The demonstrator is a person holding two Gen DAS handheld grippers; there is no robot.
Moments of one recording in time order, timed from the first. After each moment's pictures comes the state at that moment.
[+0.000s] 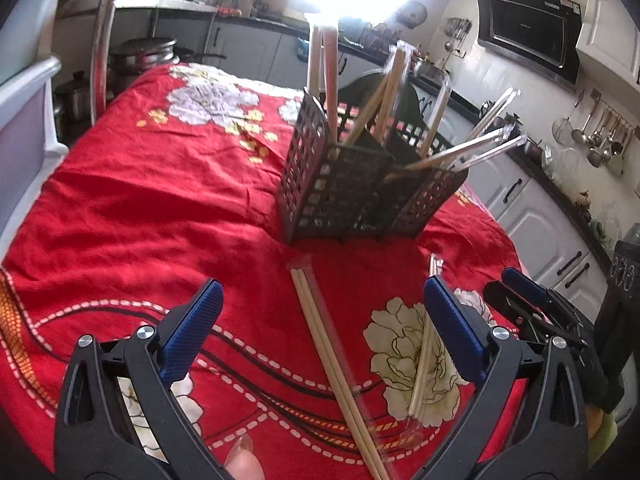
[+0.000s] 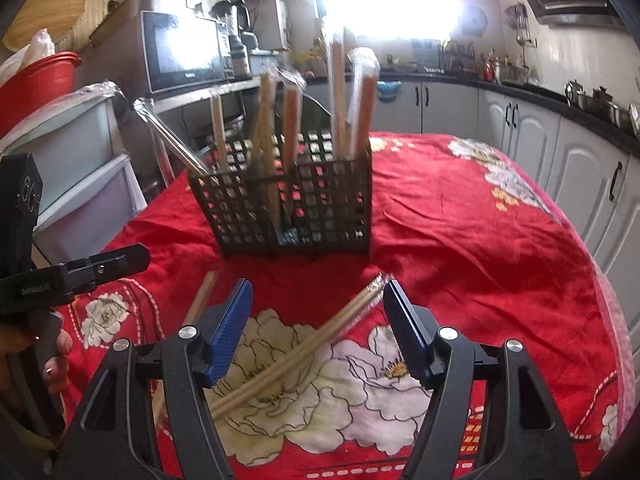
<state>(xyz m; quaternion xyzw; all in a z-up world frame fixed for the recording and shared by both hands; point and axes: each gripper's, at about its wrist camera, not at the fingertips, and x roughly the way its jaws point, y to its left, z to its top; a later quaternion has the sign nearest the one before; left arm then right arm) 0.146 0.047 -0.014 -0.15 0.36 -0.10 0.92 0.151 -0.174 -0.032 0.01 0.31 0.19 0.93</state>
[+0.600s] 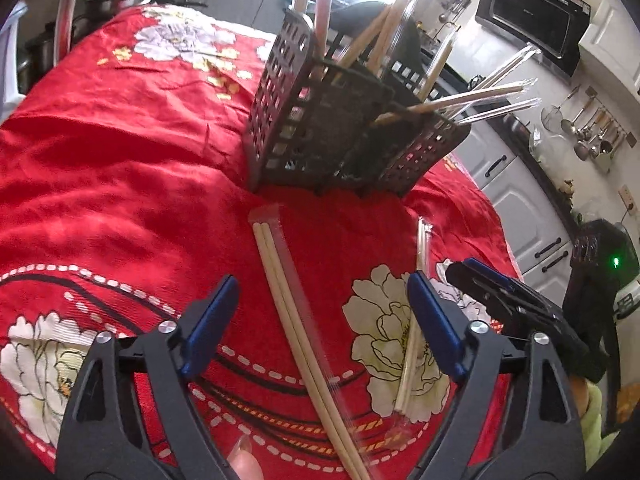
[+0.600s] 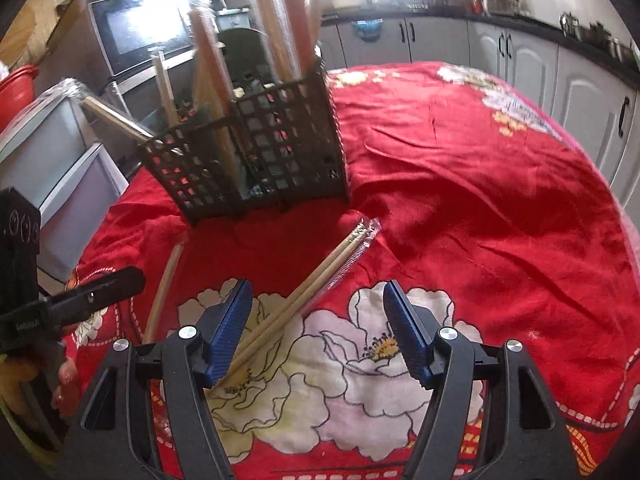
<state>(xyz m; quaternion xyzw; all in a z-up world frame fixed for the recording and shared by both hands) 0.170 0.031 -0.050 -0.19 0.43 -0.15 0.87 0.193 -0.189 -0.069 0.06 0.42 0.18 0.89</state>
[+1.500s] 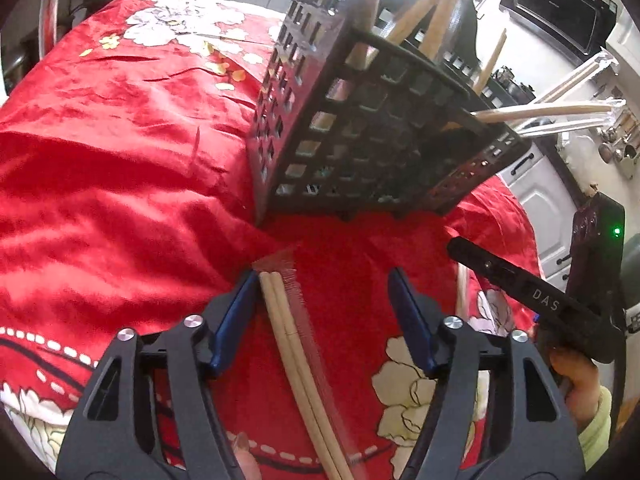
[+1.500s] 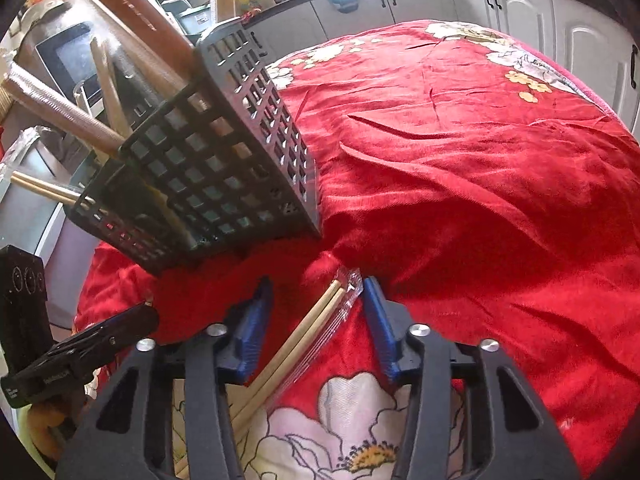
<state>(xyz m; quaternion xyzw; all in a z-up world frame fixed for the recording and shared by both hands) 0.222 0.028 -0.068 -0.18 0.46 -0.12 0.86 0.263 -0.197 -0.095 0.13 0.46 0.18 0.86</state>
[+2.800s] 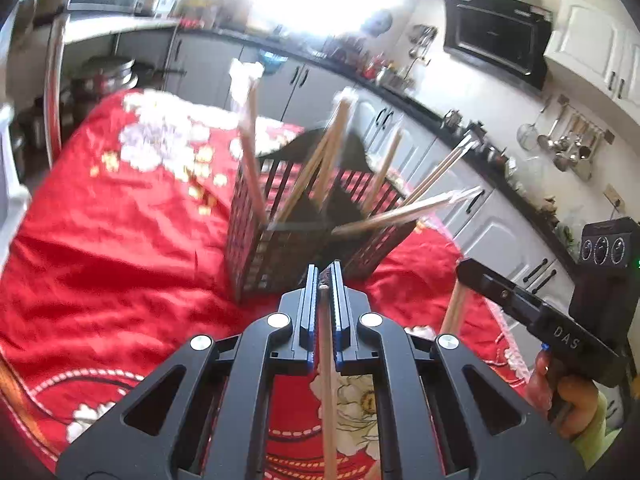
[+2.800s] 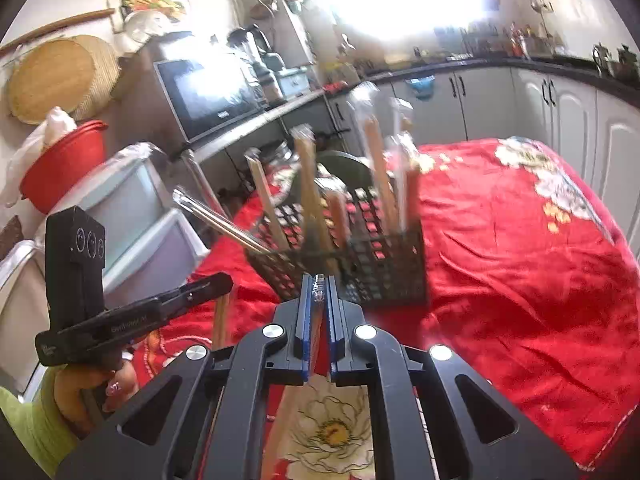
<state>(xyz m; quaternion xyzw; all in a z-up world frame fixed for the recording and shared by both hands) 0.173 0.041 0.041 -0.15 0.33 -0.16 0.92 0.181 -0.174 0.034 0.11 0.30 0.28 0.90</state>
